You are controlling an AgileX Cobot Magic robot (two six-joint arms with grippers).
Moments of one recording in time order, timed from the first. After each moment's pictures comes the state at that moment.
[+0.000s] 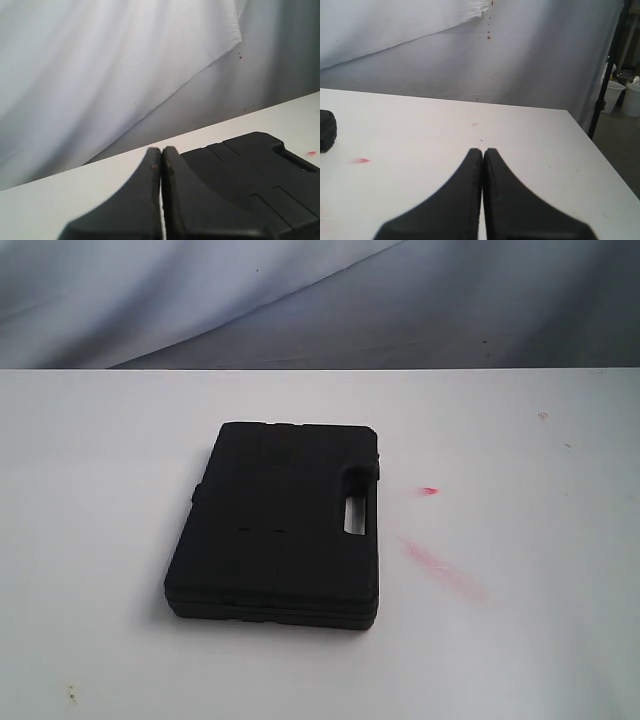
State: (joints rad) left arm -0.33 0.00 -0.06 -0.19 0.13 0.35; right arm 0.06 0.04 0.00 -0.01 0.17 -0.11
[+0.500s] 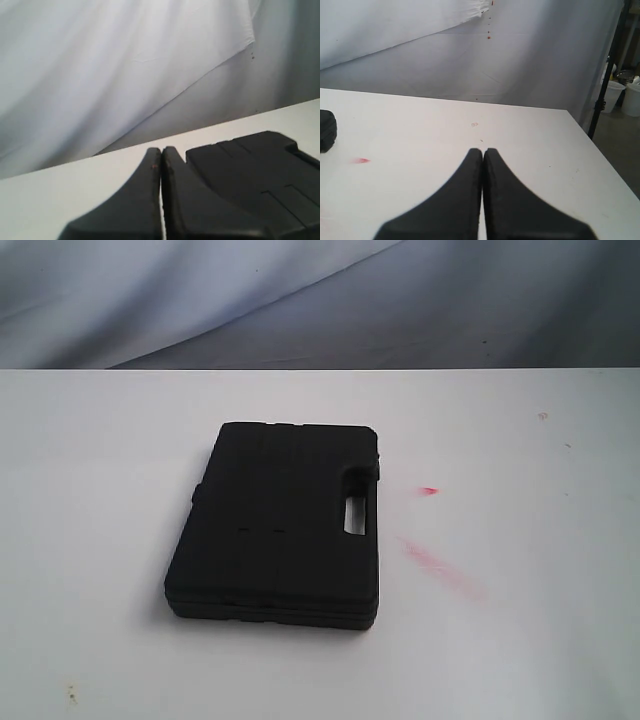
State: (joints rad) left arm -0.28 0.00 0.00 -0.21 0.07 0.35; right arm 0.06 0.04 0.00 -0.01 0.17 -0.11
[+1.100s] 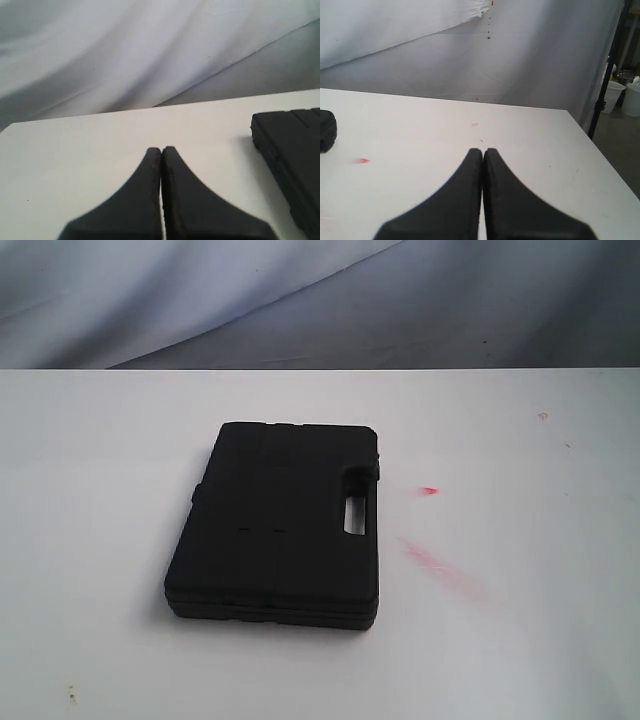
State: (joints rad) left arm -0.02 0.00 0.00 -0.06 0.19 0.17; right arm 0.06 0.04 0.00 -0.01 0.17 -0.11
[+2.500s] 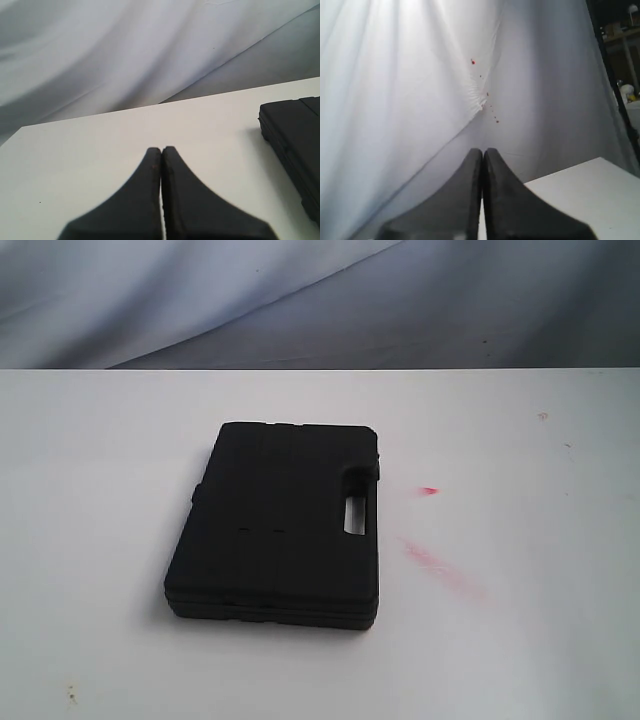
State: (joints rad) left arm -0.02 0.00 0.00 0.00 0.20 0.17; right arm 0.06 0.04 0.00 0.40 -0.15 -0.06
